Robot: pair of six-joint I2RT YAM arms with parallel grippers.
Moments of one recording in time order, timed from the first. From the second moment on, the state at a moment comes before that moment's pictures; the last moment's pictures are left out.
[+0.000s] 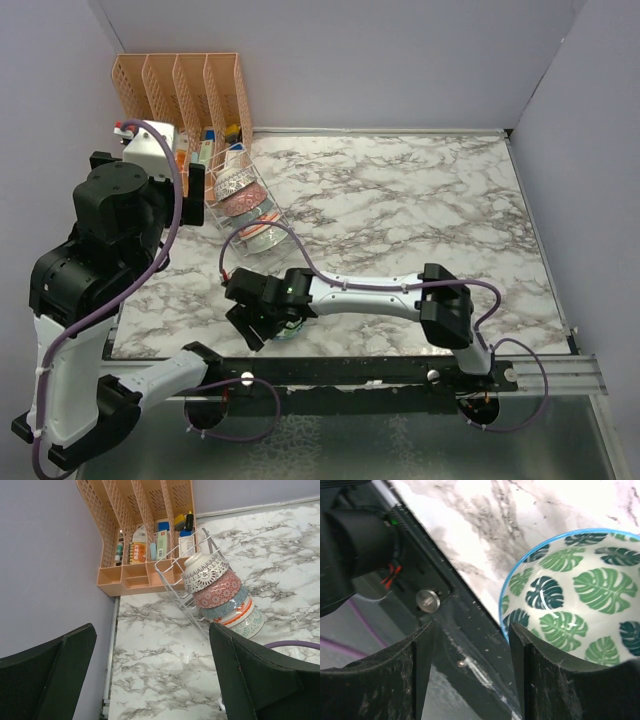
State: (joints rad) left arm -0.52 1.02 1.87 -1.19 -0.56 0.03; right arm 1.37 2.04 1.72 -0.69 -0.05 0.53
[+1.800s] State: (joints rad) left arm -0.54 1.04 2.02 -1.18 -0.58 0.05; right arm 0.97 1.85 1.72 0.26 -0.19 1.04
